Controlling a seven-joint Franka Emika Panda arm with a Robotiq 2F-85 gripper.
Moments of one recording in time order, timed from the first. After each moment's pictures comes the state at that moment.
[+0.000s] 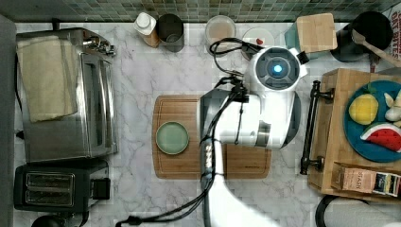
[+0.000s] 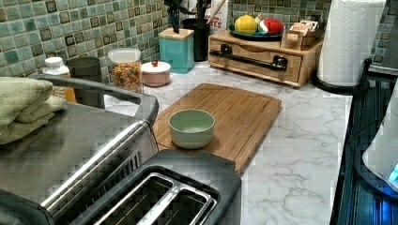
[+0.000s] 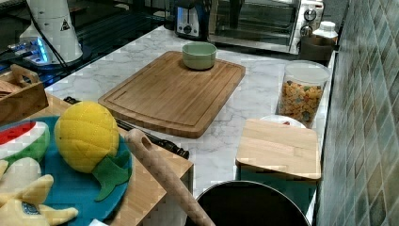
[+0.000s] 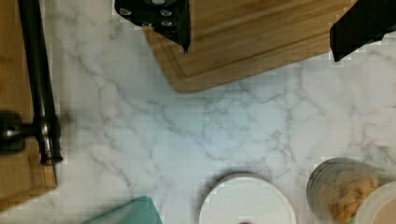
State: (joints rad) arm -0.11 0.18 -0.05 -1.91 -0.07 0.59 -0.62
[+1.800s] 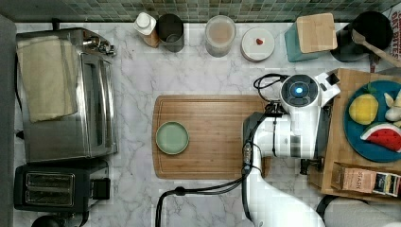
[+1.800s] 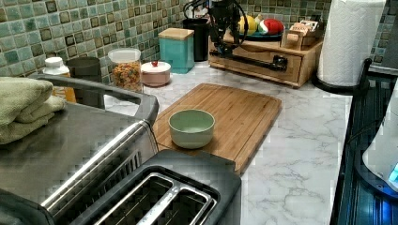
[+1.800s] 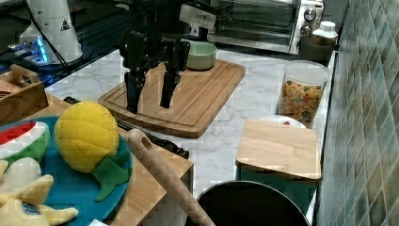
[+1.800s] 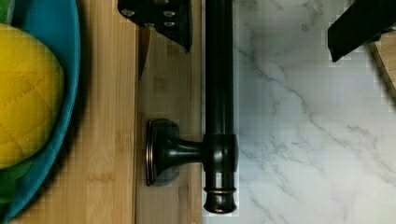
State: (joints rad) arm -0.20 0.30 -0.17 -2.03 -0.45 0.76 -0.65
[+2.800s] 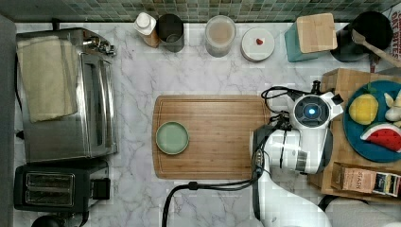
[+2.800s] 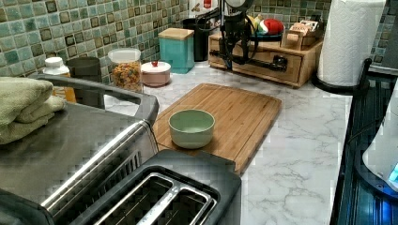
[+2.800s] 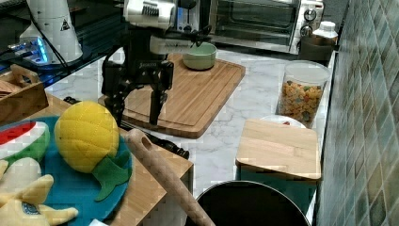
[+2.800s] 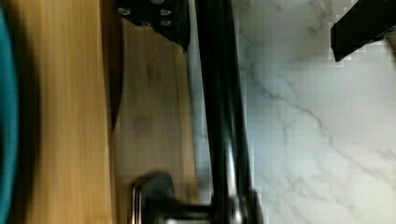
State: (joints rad) arm -0.25 0.33 -0.20 -2.15 -0.37 0.93 -0.65
